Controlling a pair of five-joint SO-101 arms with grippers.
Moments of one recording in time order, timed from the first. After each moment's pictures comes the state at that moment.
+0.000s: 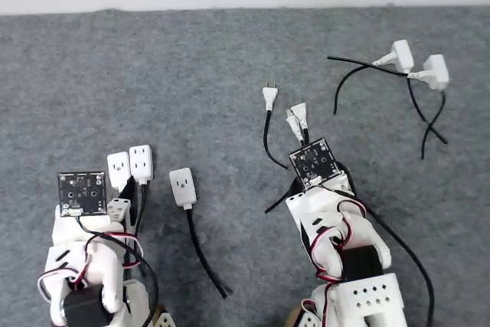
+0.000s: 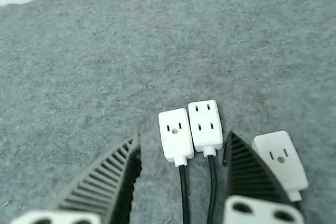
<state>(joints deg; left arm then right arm) -19.5 -103.4 78.0 70.4 -4.1 -14.5 -77.9 78.6 49.0 16.0</state>
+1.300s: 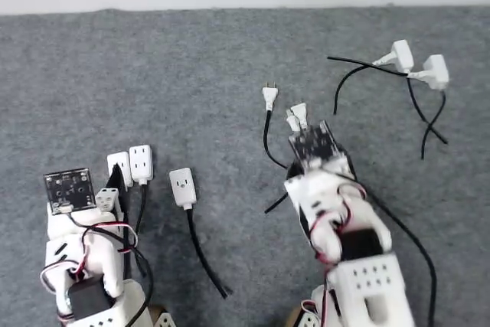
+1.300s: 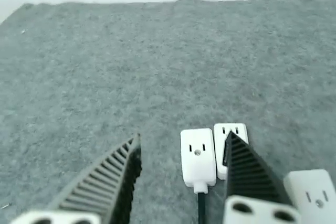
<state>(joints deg) -24.5 -103.4 88.3 55.2 -0.8 -14.5 -64.4 68.7 43.8 16.0</state>
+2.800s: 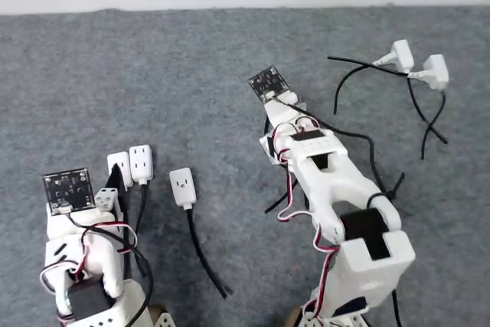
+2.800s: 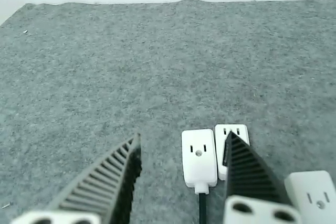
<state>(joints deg) -24.8 -103.4 88.3 55.2 -0.7 -15.7 12.1 28.7 25.1 19.2</state>
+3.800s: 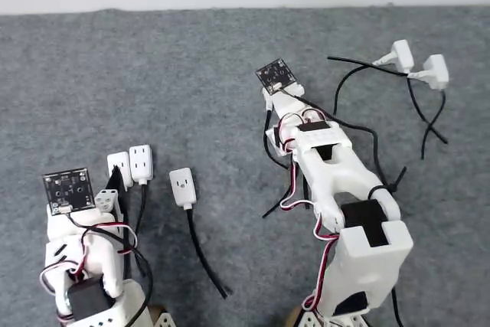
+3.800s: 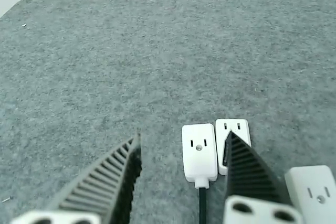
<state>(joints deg) -25.1 -103.4 88.4 56.3 -0.7 -13.3 15.6 23.5 27.0 19.9</state>
